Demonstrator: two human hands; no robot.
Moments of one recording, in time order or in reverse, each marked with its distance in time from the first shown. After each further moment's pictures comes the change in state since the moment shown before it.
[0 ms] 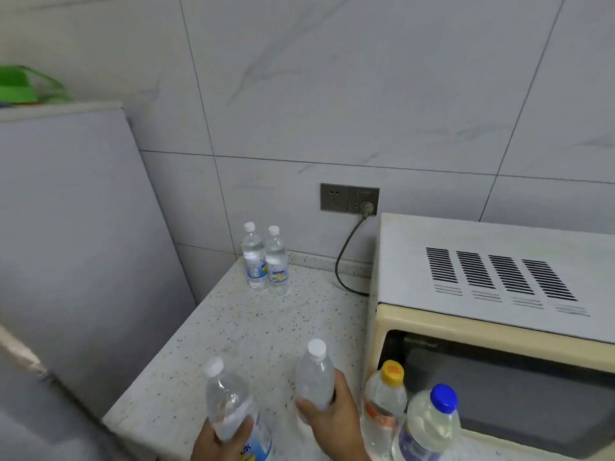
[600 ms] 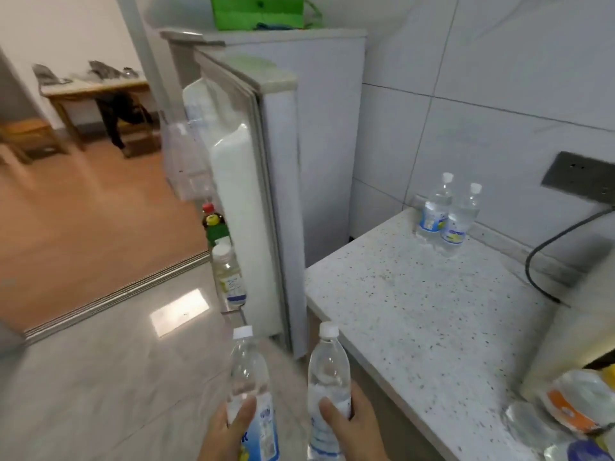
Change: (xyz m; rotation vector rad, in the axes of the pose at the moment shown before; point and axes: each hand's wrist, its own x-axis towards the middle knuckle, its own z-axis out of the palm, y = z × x) left_hand -0.164 -0.108 -0.175 -0.338 0.508 -0.106; right_hand -0.175 0.006 0.129 0.051 -0.662 0.098
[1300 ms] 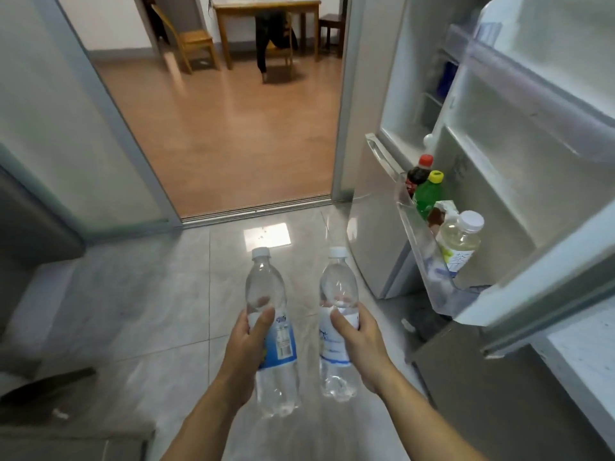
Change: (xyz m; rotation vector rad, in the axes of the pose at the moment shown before) left_hand 0.058 0.017 -0.302 -0.263 0.217 0.012; right_hand 0.029 -0.017 0.345 -0.086 -0.435 0.023
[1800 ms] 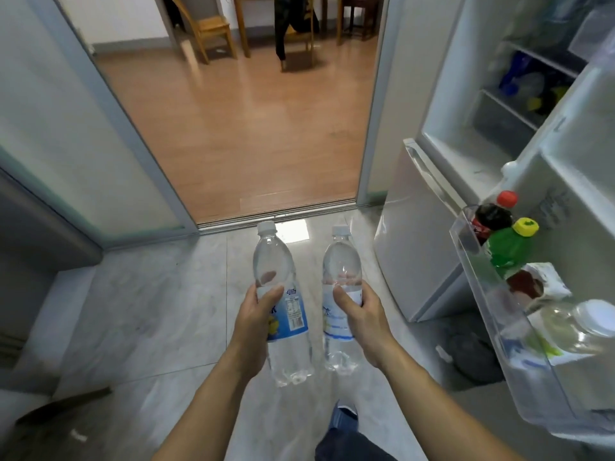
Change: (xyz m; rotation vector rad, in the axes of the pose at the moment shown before) left_hand 0.183 0.086 -0.009 -0.020 -0.040 0.037; right_hand 0.194 -0.060 0.061 0.030 -0.050 0.013
